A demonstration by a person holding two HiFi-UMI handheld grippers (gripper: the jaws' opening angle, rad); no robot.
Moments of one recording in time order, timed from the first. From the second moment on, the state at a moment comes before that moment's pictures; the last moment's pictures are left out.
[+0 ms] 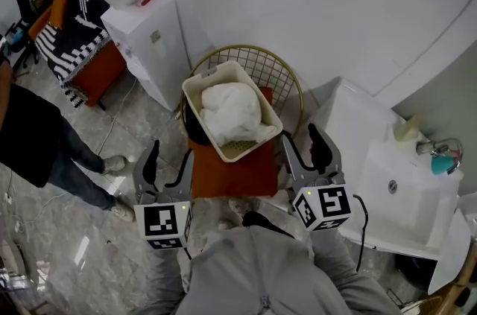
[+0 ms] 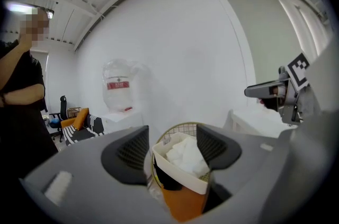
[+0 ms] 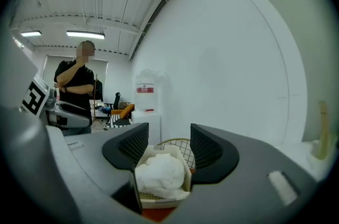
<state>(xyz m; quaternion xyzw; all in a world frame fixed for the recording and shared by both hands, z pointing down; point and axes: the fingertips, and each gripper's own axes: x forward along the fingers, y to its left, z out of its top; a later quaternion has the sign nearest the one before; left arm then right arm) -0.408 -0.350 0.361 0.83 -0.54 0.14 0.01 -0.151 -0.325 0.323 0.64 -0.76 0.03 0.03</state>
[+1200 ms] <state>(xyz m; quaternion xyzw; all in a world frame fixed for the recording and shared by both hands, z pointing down) -0.408 -0.343 0.349 0.83 -0.54 0.11 0.00 -0.133 -0.306 0.343 0.66 -0.75 0.06 0.04</state>
